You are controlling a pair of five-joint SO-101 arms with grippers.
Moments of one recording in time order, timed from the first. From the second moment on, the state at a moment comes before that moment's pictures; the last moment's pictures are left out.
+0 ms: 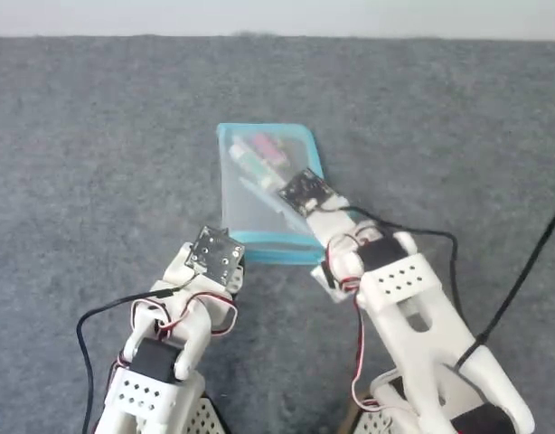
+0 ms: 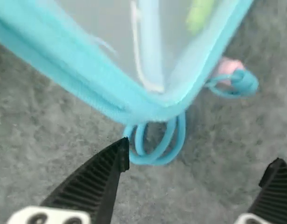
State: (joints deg) left arm 12.1 -93.2 97.5 42.2 -8.3; right arm -25.0 -31.4 54.9 57.2 20.0
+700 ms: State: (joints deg) left arm 12.2 -93.1 93.5 43.3 -4.1; right arm -24.5 -31.4 69.3 32.8 18.7
